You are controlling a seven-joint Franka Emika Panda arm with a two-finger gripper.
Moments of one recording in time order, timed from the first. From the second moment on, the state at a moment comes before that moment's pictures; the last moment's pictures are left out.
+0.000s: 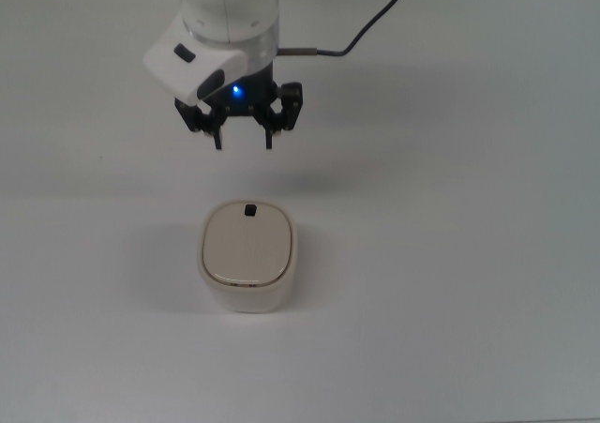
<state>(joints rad) 0.12 0.34 -0.11 -1.37 0.01 1.76 -0.01</state>
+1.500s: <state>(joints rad) 0.12 0.32 -0.11 -1.37 -0.01 1.72 -0.01</state>
